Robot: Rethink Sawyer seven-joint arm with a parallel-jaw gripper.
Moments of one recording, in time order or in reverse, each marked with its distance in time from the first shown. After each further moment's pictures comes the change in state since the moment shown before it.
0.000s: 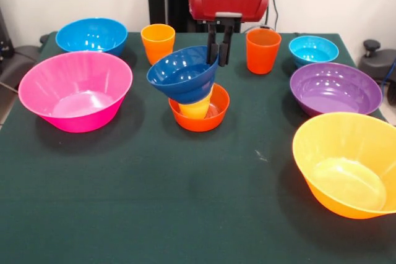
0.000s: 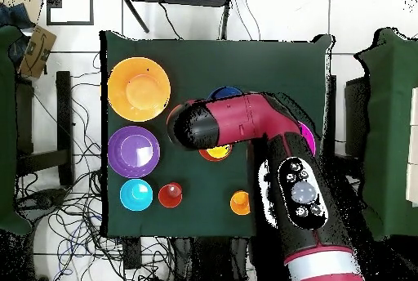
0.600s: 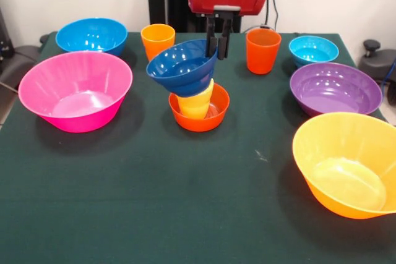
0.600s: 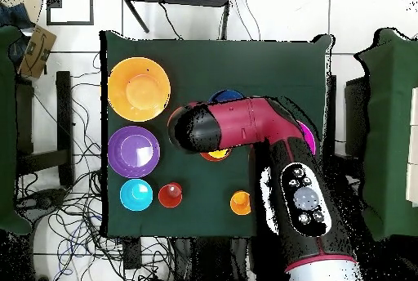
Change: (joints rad) arm 0.000 -0.021 -0.014 0.027 0.032 0.000 0.000
